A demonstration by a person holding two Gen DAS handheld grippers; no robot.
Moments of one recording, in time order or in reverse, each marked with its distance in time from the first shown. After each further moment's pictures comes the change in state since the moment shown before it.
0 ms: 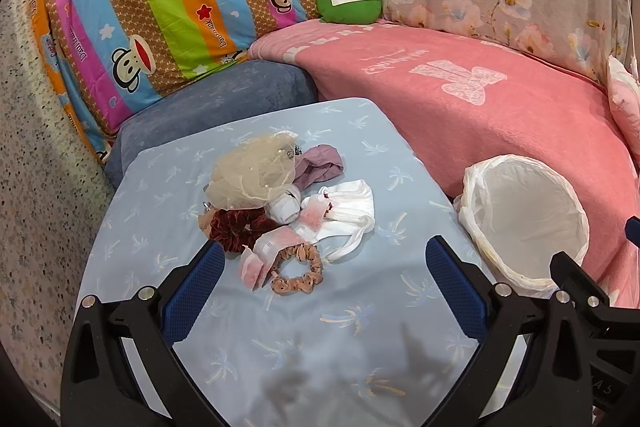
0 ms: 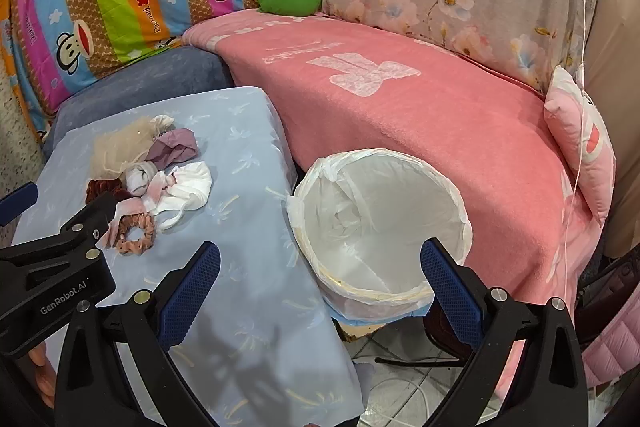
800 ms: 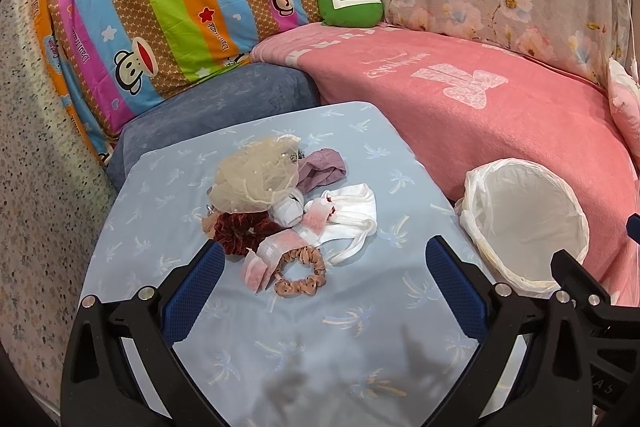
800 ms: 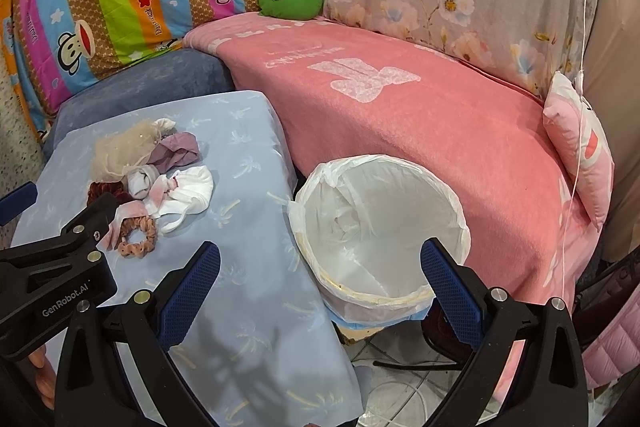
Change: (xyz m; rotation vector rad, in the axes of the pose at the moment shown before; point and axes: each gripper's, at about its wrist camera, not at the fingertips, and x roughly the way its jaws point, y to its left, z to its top) left arm -0.002 0.002 -0.001 -0.001 -0.014 0.003; right arm -0.007 -0.002 0.008 -0.001 -0.015 -0.007
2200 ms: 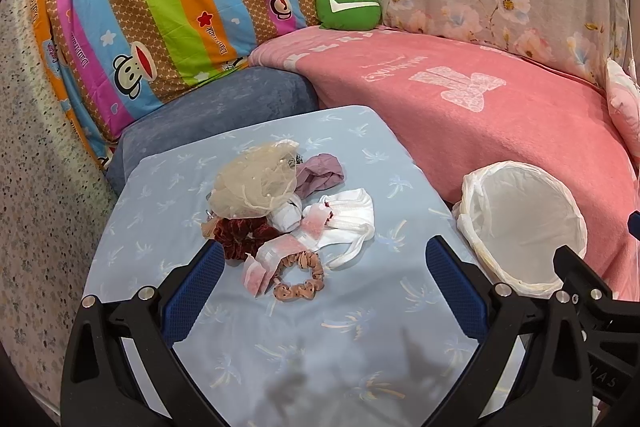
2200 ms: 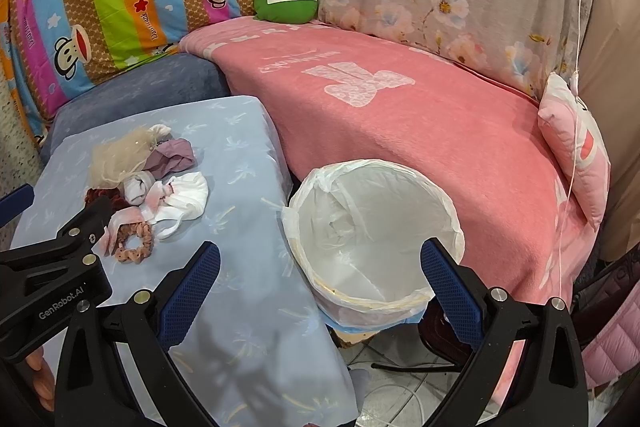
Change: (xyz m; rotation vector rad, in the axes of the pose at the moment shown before) left arm -0.002 -0.002 0.006 0.007 -0.008 0.000; right arm -0.001 -0.004 0.003 0.008 -0.011 -0.014
